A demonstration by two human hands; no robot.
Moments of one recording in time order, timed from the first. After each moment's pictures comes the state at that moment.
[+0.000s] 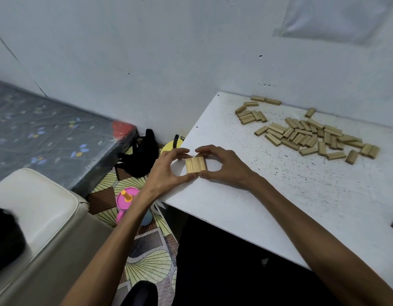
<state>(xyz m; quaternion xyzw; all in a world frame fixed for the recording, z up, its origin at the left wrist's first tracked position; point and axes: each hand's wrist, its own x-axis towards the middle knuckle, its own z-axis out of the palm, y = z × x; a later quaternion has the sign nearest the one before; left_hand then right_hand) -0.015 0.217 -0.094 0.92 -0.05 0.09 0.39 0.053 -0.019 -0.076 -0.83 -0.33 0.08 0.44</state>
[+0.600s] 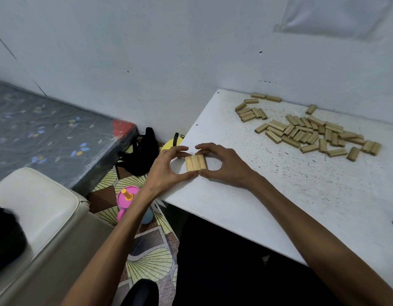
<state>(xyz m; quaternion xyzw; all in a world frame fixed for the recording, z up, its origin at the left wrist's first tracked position) -0.017 0.215 -0.091 0.91 -0.03 0.09 0.40 0.051 -0.018 -0.078 -0.83 -0.34 0.07 0.44</state>
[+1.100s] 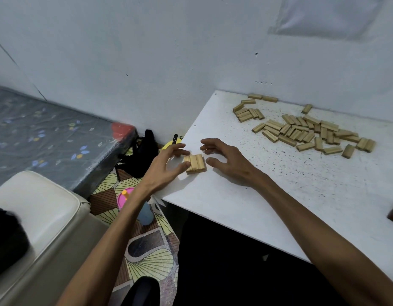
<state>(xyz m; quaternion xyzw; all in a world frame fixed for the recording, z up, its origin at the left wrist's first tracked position) -0.019 0.220 -0.078 0.90 -0.05 0.03 0.43 0.051 -0.031 -0.074 -0.81 -0.32 0.08 0.49</state>
